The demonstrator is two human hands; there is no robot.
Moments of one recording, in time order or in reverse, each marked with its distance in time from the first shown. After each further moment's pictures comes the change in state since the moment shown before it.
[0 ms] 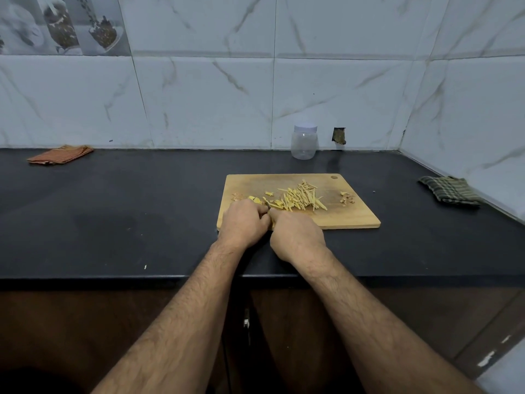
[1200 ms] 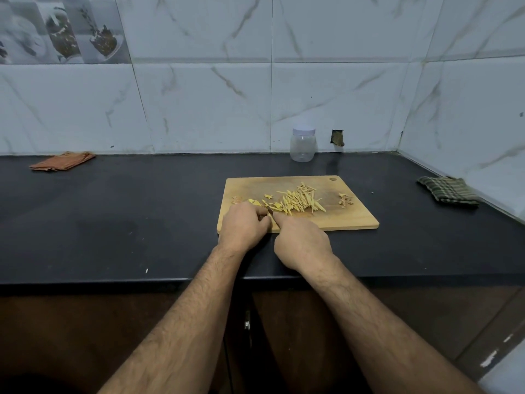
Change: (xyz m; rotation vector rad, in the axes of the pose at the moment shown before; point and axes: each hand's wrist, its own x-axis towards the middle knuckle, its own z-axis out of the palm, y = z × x) left_hand -0.001 0.002 0.001 -0.018 0.017 -0.035; right_hand -0.013 0.009 -0.005 0.040 0.006 -0.016
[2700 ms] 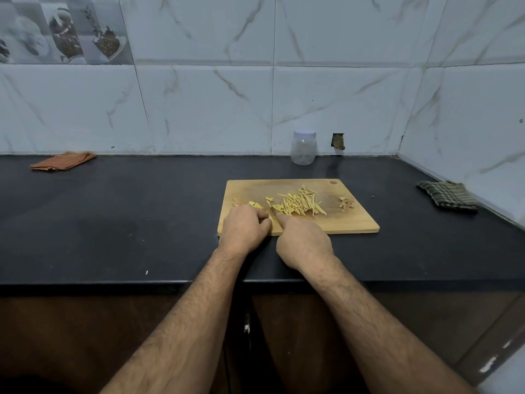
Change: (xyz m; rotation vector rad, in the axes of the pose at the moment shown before) left_hand 0.000 0.003 -0.002 0.015 0.008 -0.017; right_hand 0.005 0.000 -0.001 0.003 0.009 0.054
